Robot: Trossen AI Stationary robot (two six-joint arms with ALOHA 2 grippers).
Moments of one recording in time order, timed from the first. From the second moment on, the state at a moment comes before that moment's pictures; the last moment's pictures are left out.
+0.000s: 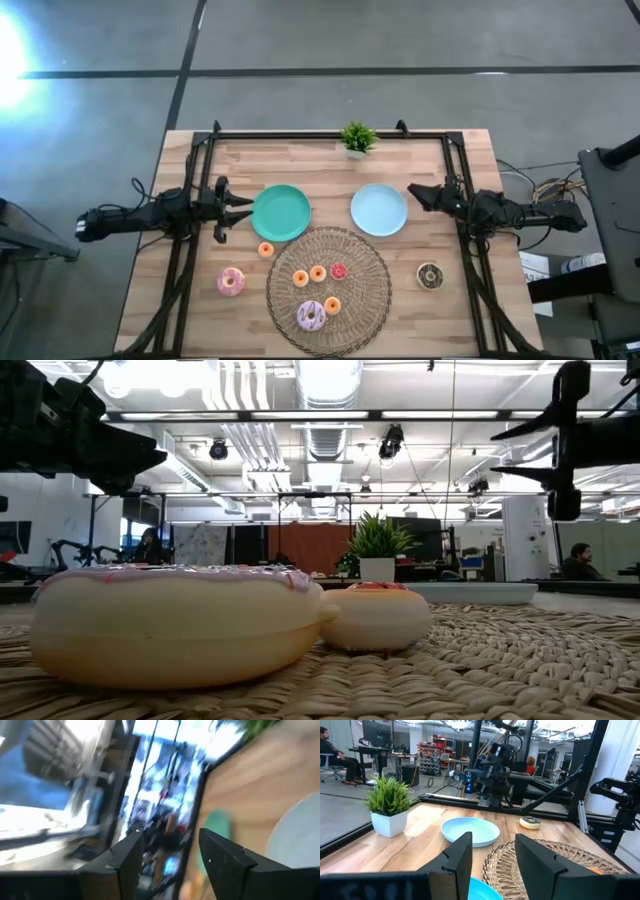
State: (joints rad) left arm 0.07 0.04 0.01 0.02 -0.02 -0.11; right arm 0.04 0.04 0.01 0.12 0.51 1.30
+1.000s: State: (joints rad) left arm 0.07 0.04 0.01 0.02 -0.02 -0.11; right arm 0.08 0.96 0.65 -0.75 -0.35 0.99
